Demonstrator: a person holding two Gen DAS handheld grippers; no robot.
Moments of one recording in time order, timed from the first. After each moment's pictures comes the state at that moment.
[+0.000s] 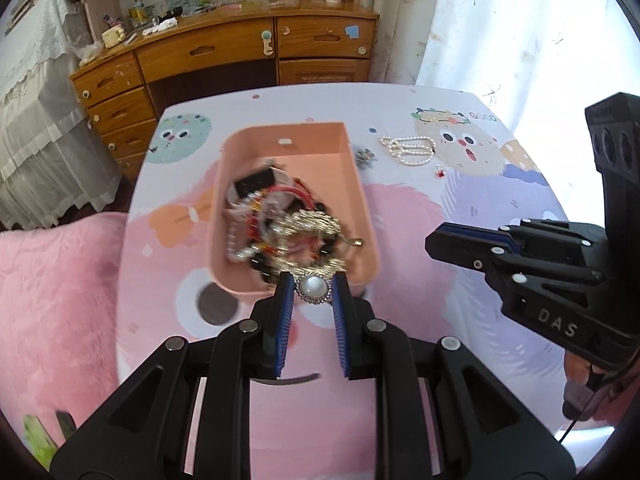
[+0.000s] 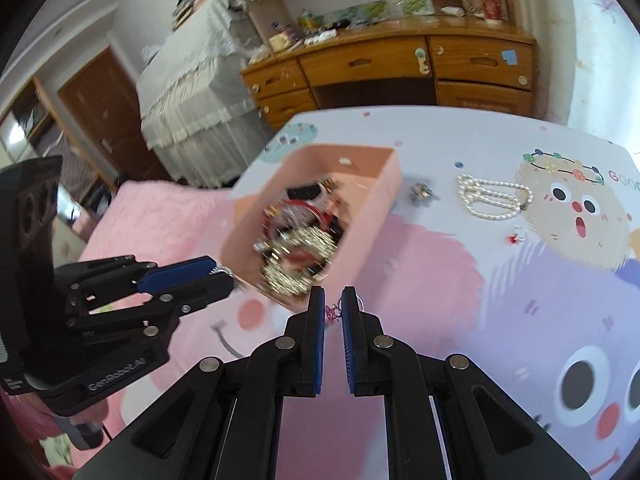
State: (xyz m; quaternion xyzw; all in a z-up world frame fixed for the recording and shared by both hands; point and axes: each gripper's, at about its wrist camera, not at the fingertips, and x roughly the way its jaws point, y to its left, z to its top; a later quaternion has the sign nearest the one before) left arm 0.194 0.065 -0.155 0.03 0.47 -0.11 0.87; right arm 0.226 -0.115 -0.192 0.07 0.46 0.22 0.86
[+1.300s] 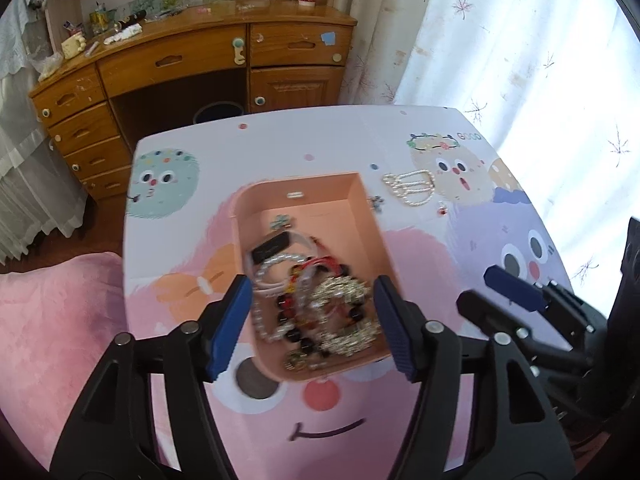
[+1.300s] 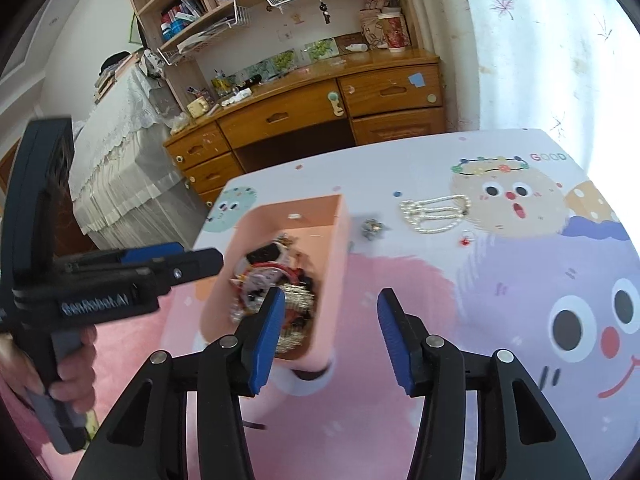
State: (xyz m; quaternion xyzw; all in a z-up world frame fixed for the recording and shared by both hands) left arm 0.280 0.096 -0.134 0.02 0.48 -0.19 0.85; right arm 0.213 -0.119 -0.175 0.10 0.41 0.05 0.90
